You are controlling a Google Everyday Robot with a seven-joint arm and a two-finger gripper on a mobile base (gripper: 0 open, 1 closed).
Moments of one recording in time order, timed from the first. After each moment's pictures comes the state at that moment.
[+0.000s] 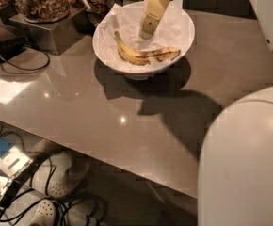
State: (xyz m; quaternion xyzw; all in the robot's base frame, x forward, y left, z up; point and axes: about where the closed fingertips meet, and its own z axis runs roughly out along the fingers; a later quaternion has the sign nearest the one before) arm 0.634 -0.043 1.017 -0.65 0.73 0.05 0.21
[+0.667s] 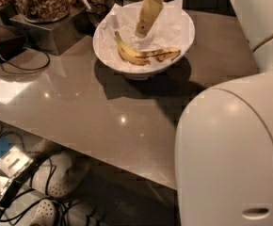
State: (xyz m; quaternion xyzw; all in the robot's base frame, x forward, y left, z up) arm 0.663 -0.041 0.995 -0.61 0.77 0.07 0.20
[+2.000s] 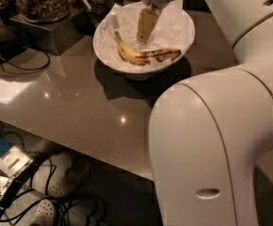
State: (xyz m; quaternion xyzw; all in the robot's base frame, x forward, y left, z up) arm 0.682 -0.048 0.956 -0.58 0.81 0.03 0.14
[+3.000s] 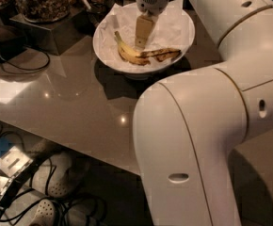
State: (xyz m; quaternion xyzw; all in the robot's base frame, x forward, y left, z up) arm 0.695 -0.045 0.933 -0.58 0.81 0.02 0.11
